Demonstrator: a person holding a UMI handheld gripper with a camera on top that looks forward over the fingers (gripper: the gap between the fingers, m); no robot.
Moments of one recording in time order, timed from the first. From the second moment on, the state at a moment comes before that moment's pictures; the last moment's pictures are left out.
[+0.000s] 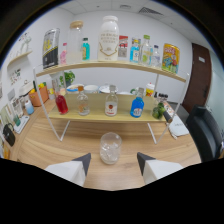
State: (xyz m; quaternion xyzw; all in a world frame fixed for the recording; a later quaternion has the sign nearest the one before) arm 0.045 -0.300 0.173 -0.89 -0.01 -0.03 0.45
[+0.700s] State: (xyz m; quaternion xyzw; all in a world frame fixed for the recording) arm -0.079 -0.323 0.173 -0.87 0.01 0.01 0.49
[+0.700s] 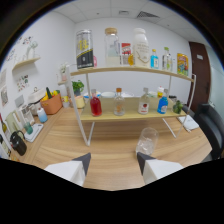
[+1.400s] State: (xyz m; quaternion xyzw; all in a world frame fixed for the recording) arm -0.143 -0.112 0.189 -0.81 -0.01 0.02 0.59
